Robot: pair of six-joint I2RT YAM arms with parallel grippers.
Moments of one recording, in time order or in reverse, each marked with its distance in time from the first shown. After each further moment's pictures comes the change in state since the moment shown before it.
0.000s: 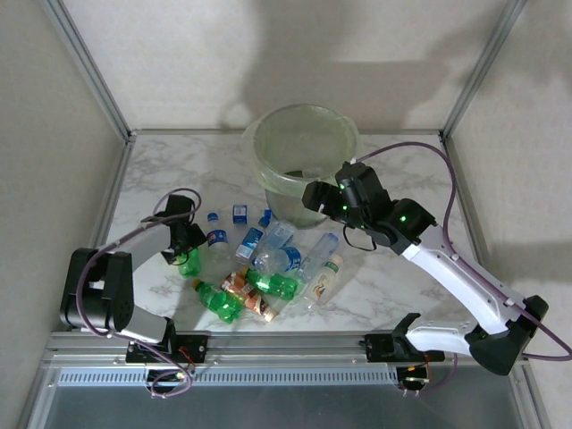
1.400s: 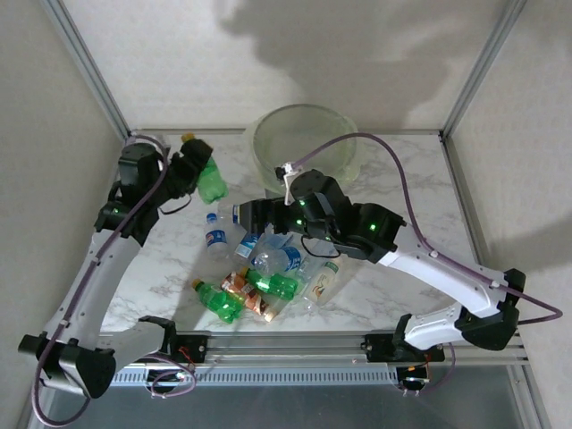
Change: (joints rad) left arm -0.158 -0.372 0.461 0.163 0.459 -0.427; right arm 0.326 0.160 0.225 0.163 -0.064 -0.202
